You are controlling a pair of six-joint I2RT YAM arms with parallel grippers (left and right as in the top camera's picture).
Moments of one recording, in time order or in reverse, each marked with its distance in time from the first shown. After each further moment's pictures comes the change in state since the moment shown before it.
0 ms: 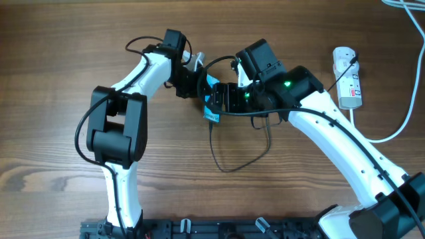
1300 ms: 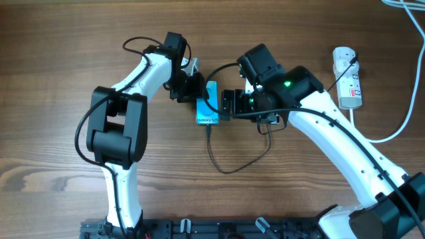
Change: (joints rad) left arm -0.001 0.000 -0.002 -0.073 -0.186 -0.007; right arm 0.000 0.000 0.000 -0.144 0.132 0.013
